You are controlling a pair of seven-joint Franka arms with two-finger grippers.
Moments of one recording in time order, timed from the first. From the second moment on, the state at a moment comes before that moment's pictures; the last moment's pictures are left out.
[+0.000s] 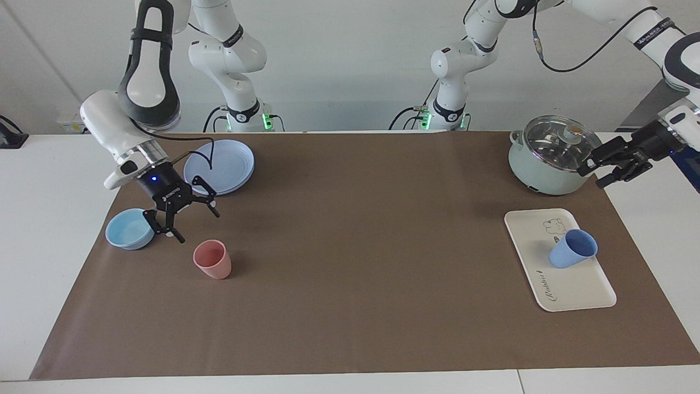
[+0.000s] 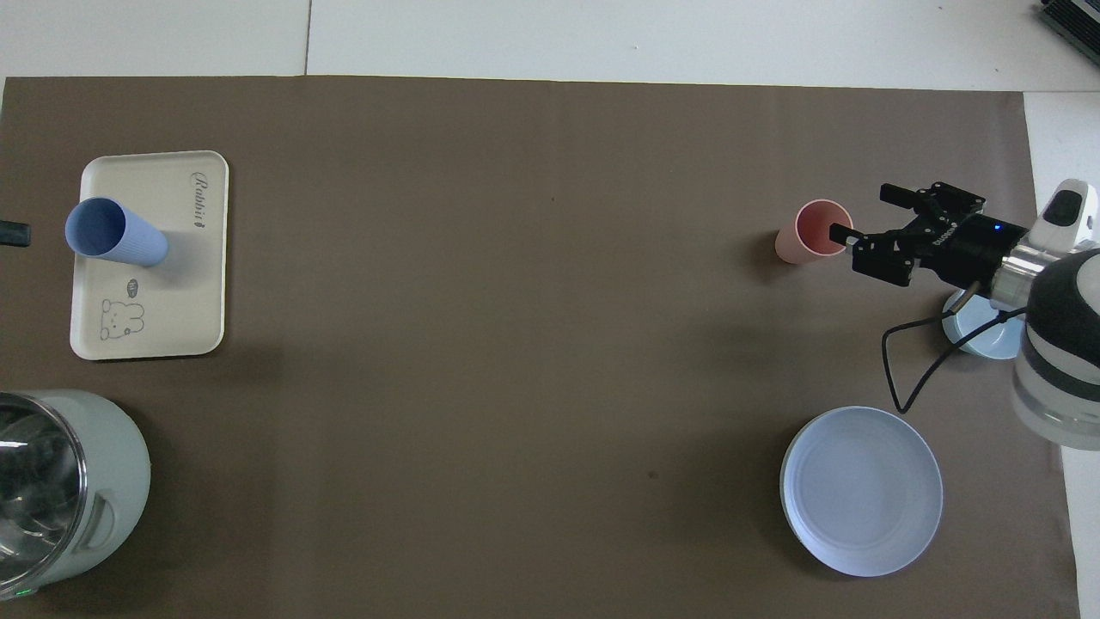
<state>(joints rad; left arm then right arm) 0.34 0.25 0.03 -1.42 -0.57 1.47 0.39 0.00 0.02 -0.07 -2.11 1.05 2.45 -1.35</state>
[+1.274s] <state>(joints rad) 0.01 0.22 -0.01 -1.26 0.05 1.40 0.14 0.03 -0.08 -0.07 -1.58 -0.04 1.53 -0.08</state>
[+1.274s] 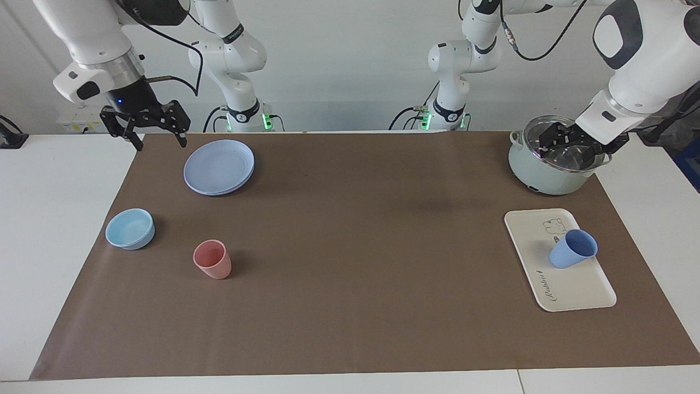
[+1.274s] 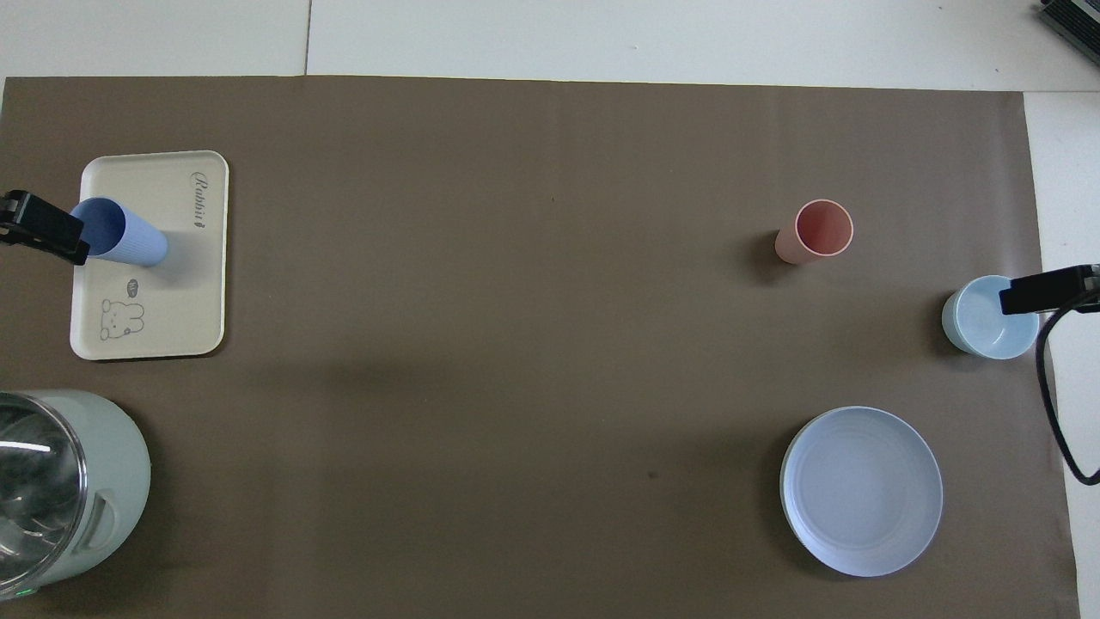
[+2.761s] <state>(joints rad) 0.01 0.17 -0.01 -1.32 0.00 1.52 0.04 0.06 -0.05 -0.06 -1.60 -0.01 1.52 0.01</state>
